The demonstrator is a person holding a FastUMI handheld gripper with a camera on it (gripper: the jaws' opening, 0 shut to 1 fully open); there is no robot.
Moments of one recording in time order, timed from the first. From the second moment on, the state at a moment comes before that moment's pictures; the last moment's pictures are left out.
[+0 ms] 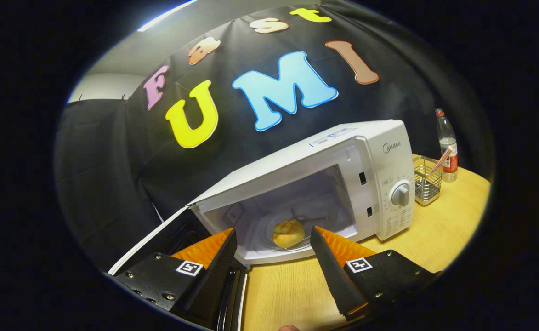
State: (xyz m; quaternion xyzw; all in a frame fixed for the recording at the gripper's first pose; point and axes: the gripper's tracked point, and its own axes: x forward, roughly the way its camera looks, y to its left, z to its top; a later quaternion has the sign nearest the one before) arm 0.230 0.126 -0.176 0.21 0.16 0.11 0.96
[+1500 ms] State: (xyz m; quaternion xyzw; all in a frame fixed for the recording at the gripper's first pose) arm -0.037 0.271 -0.078 0.06 0.11 0.33 0.94
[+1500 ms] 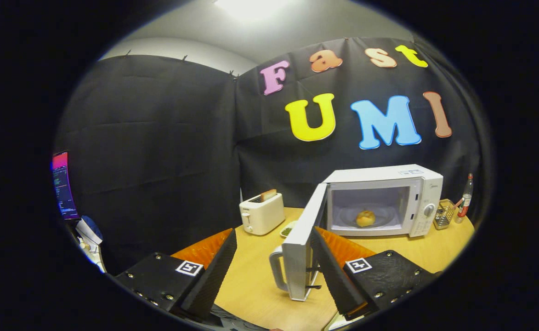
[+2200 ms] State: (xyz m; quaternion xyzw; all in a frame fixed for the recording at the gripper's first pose) arm -0.040 0.349 -0.156 0.04 0.21 0.40 0.89
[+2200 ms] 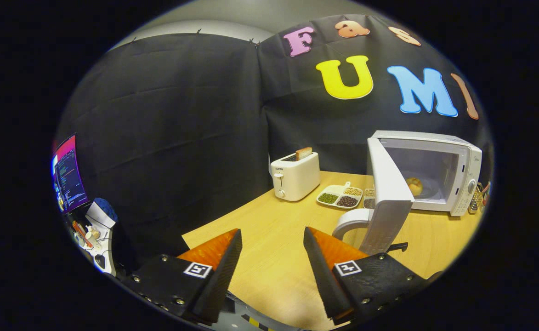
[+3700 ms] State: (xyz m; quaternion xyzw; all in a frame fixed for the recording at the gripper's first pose) arm 0.082 0.183 -0.191 0.03 0.25 0.24 0.94
